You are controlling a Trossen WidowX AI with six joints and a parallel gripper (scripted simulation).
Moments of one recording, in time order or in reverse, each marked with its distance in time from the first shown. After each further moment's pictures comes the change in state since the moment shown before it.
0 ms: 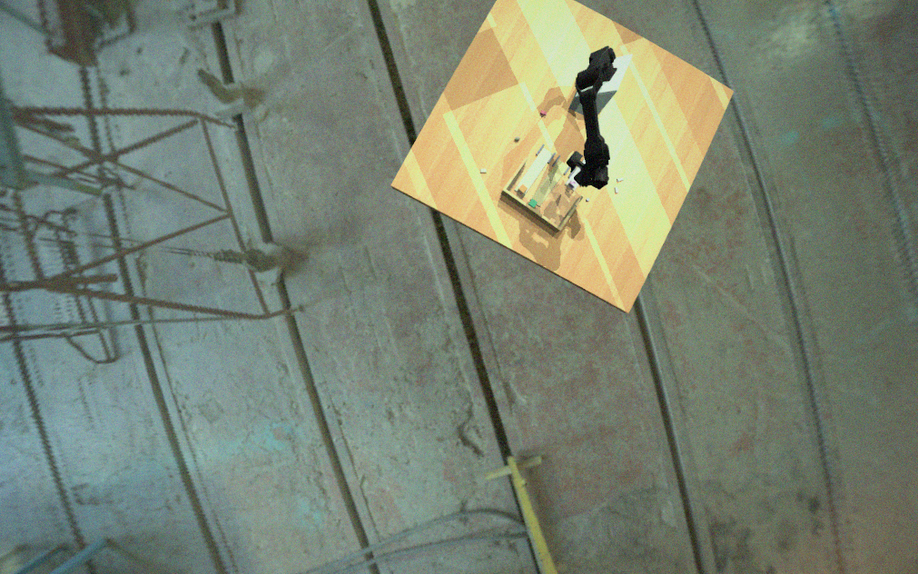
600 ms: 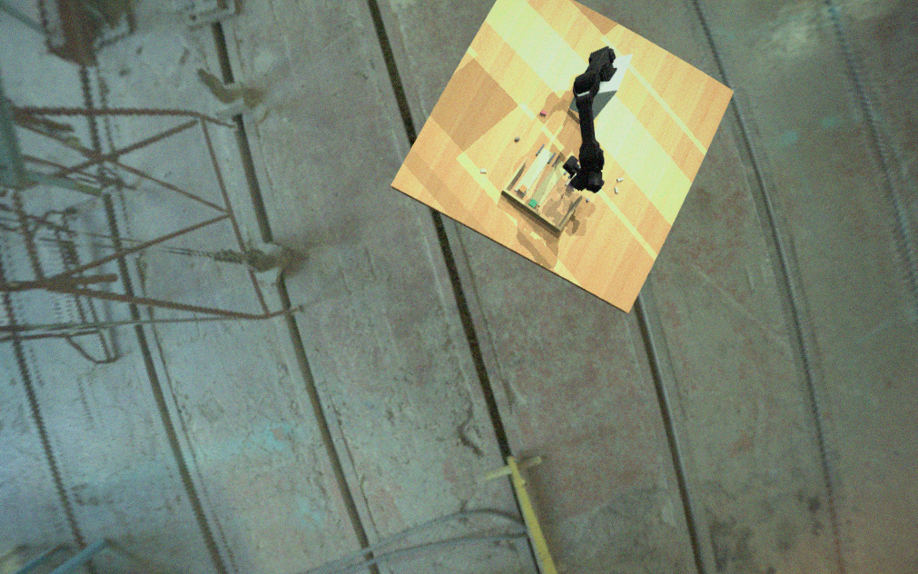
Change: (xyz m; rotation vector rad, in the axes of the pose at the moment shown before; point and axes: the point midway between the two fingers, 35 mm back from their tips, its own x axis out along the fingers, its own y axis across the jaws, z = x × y) arm 0.020 -0.001 0.013 0.003 -0.003 0.001
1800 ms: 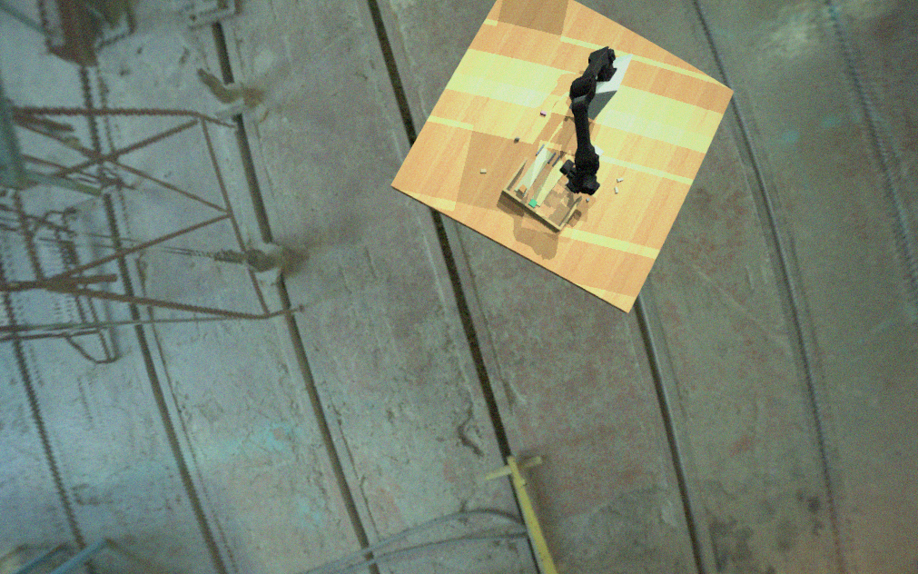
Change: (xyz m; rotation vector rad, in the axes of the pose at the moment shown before) arm 0.039 -0.002 -0.003 -0.004 0.007 -0.007
